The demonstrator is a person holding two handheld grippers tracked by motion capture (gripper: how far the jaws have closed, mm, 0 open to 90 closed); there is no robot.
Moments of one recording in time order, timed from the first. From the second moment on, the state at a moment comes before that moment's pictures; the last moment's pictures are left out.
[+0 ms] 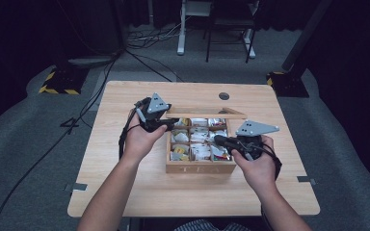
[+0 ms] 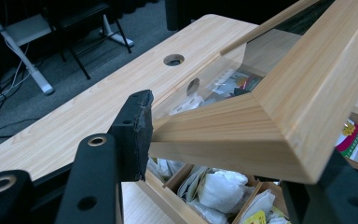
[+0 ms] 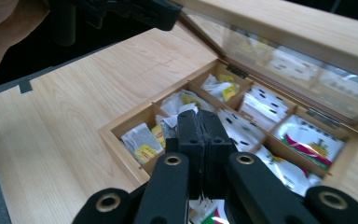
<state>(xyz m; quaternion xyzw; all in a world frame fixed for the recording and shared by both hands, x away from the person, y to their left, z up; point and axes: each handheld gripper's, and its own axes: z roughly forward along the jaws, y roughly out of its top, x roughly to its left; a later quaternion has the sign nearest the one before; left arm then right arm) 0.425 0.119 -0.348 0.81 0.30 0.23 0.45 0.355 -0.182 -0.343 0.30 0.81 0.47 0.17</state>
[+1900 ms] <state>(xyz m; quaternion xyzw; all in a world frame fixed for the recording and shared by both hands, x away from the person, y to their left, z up) 0.425 0.118 -0.348 0.81 0.30 0.23 0.45 0.333 -0.322 -0.379 0.47 0.74 0.44 0.22</state>
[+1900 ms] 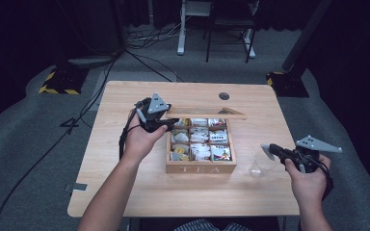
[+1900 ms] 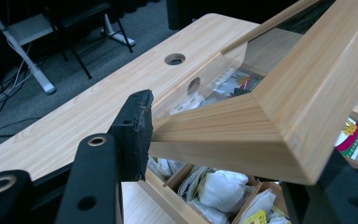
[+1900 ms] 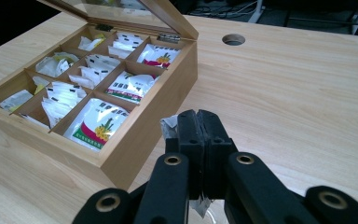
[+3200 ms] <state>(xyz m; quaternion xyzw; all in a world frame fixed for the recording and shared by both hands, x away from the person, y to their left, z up) 0.424 0.118 -0.349 0.81 0.30 0.23 0.45 0.327 -0.323 -0.385 0.47 0.74 0.42 0.23</state>
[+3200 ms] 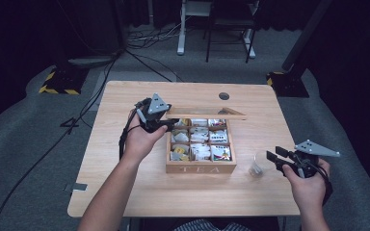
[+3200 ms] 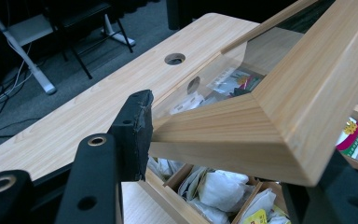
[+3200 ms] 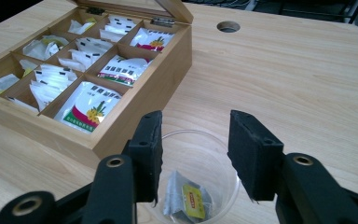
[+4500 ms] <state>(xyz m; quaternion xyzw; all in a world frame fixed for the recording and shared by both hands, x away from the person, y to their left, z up) 0.403 0.113 -0.360 0.82 0.30 0.26 0.40 0.350 -0.379 -0.419 0.53 0.72 0.38 0.22</state>
